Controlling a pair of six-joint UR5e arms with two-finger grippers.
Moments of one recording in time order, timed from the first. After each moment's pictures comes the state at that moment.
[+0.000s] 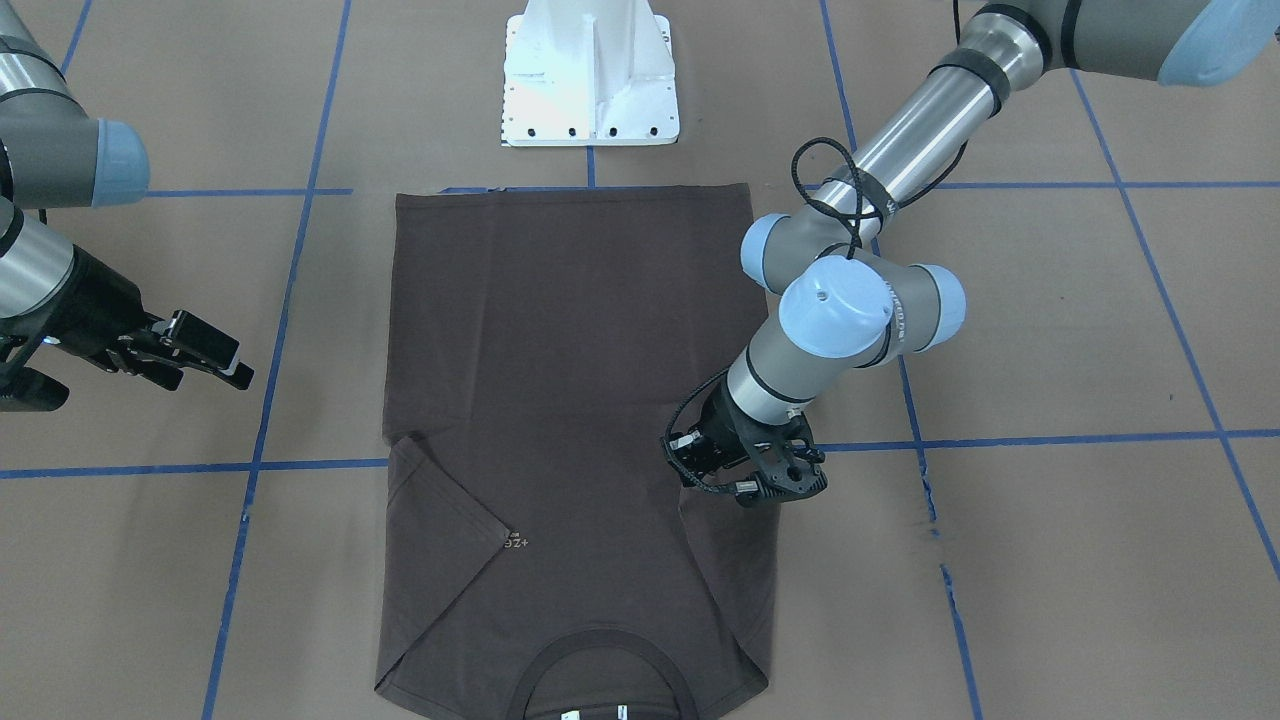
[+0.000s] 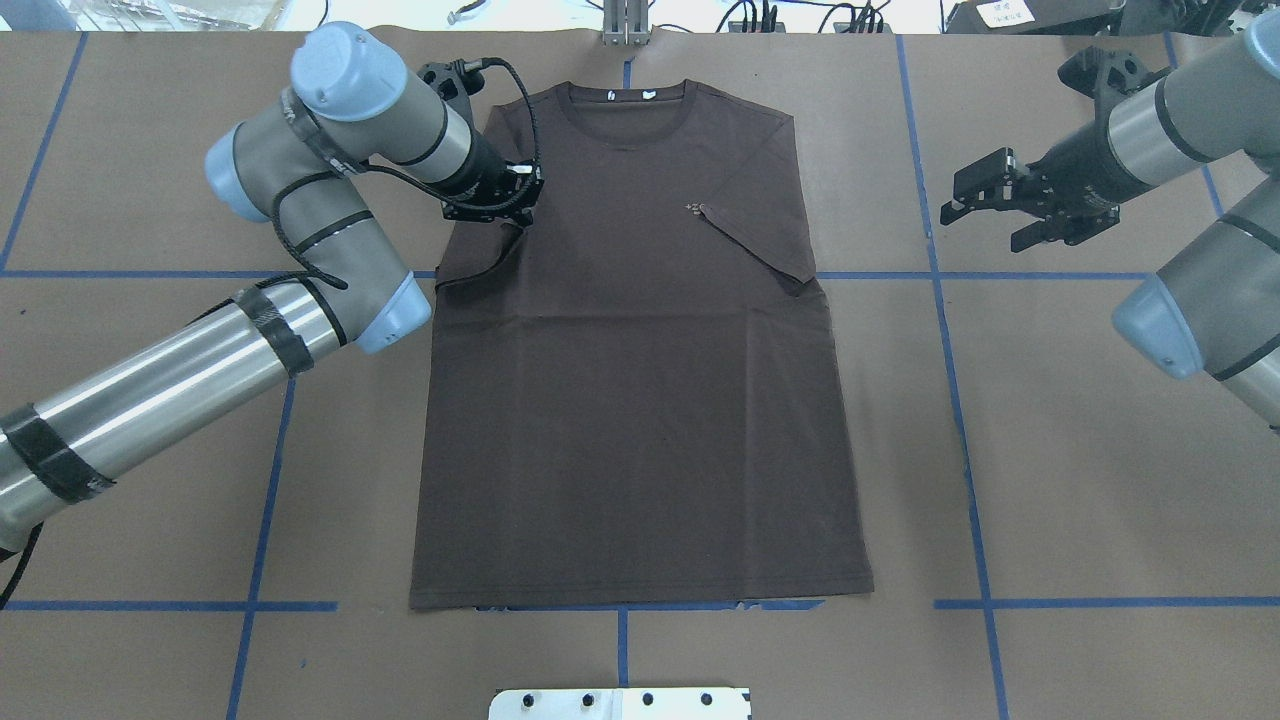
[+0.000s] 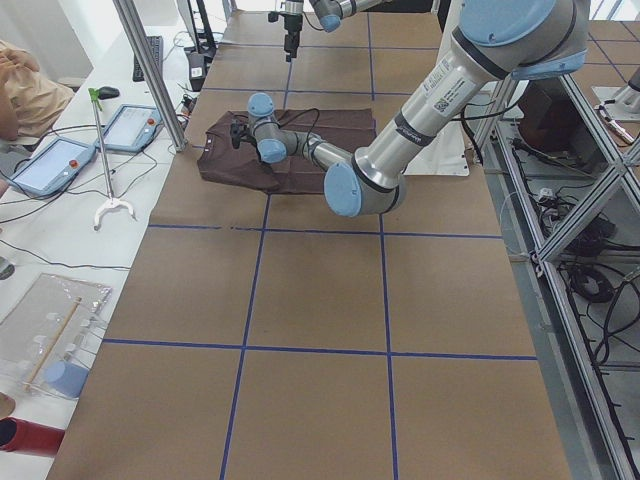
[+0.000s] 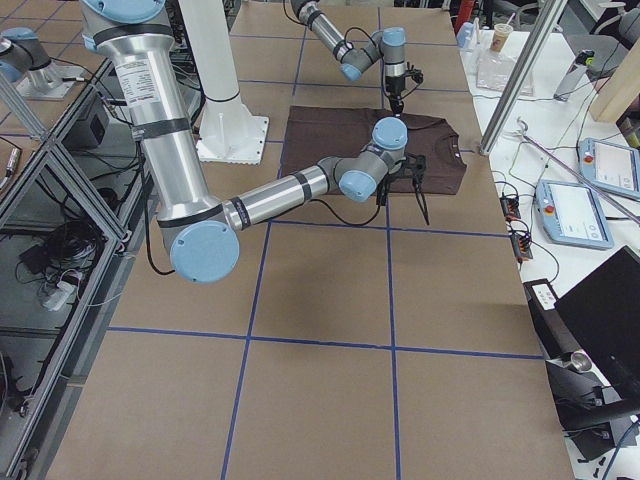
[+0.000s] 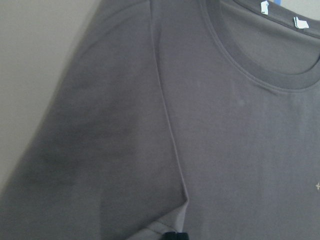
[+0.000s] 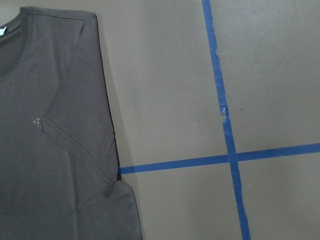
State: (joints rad) left arm -0.76 -2.43 -1.05 -2.29 -2.04 -1.40; right arm 1.04 -1.30 1.66 -1.06 2.35 1.14
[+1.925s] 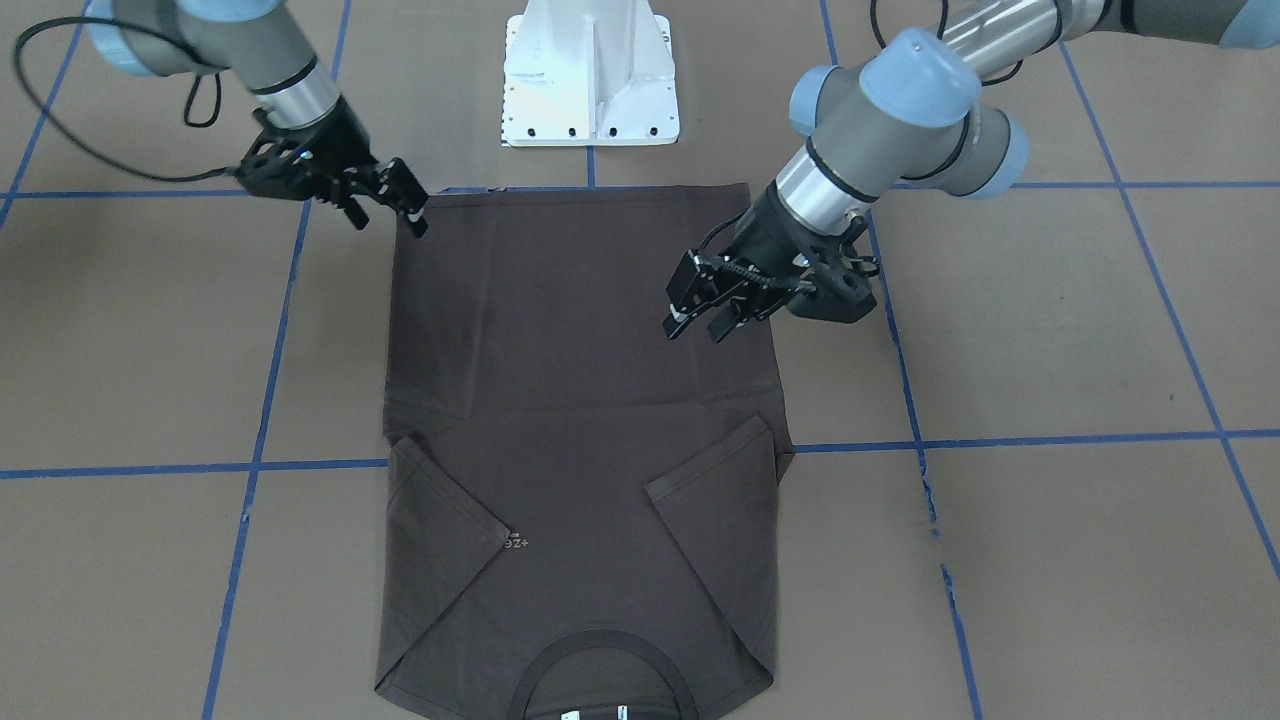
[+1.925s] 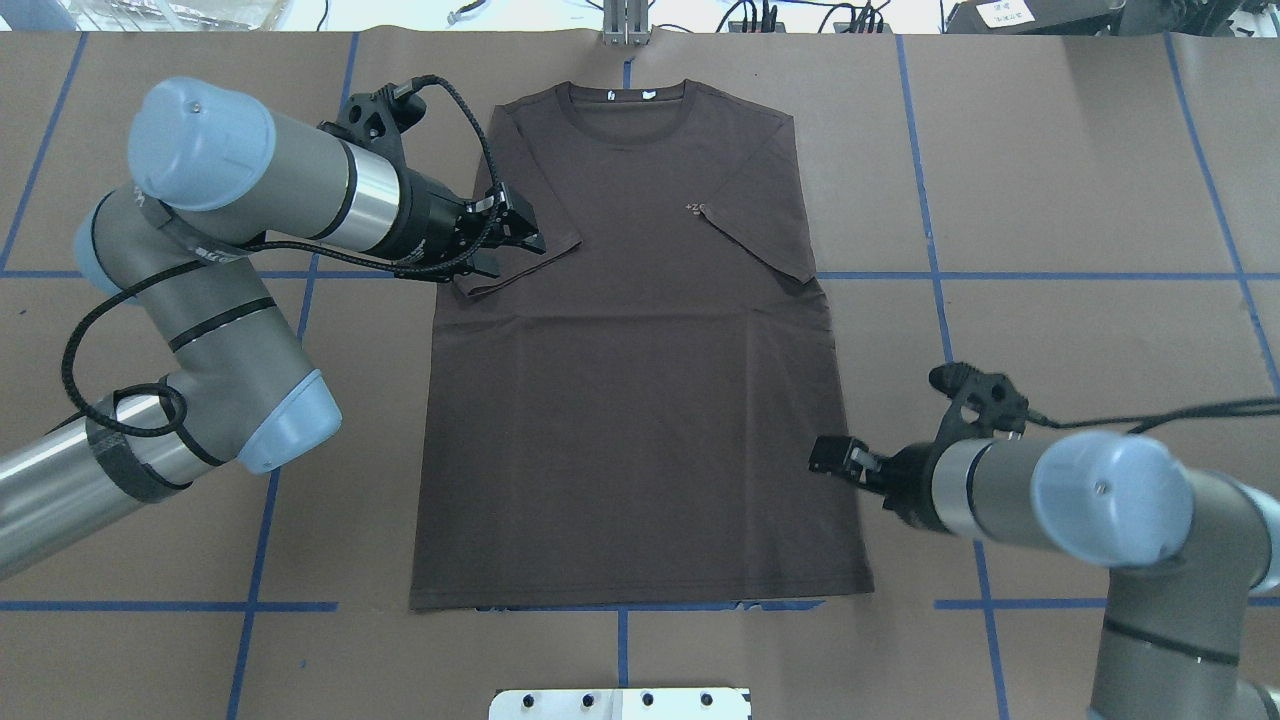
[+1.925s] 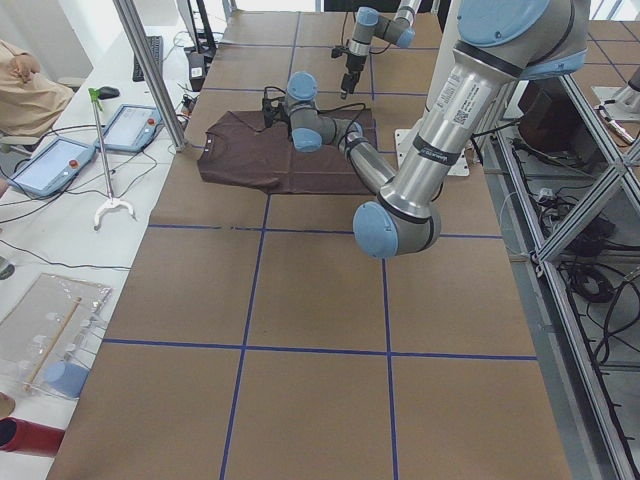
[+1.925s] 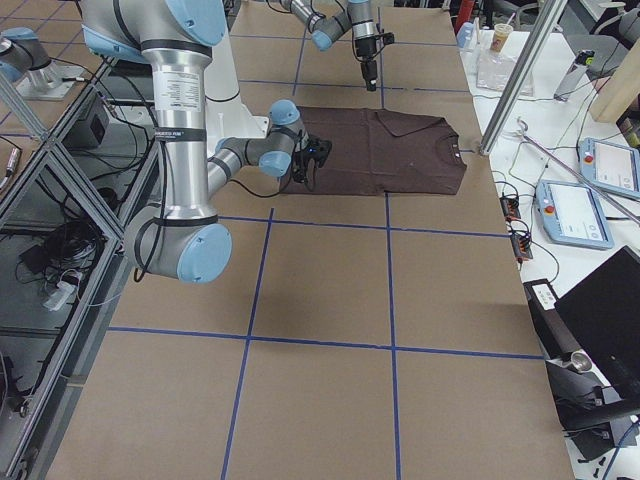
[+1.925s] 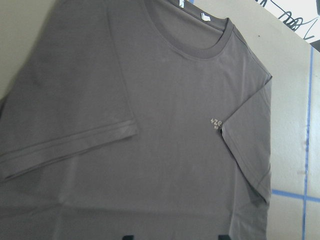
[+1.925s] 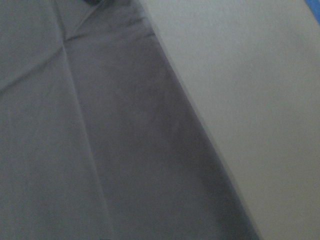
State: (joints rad) left arm -0.73 -2.11 -1.69 -2.23 -2.04 -1.56; right arm 0.29 -1.54 2.08 -1.08 1.57 1.83
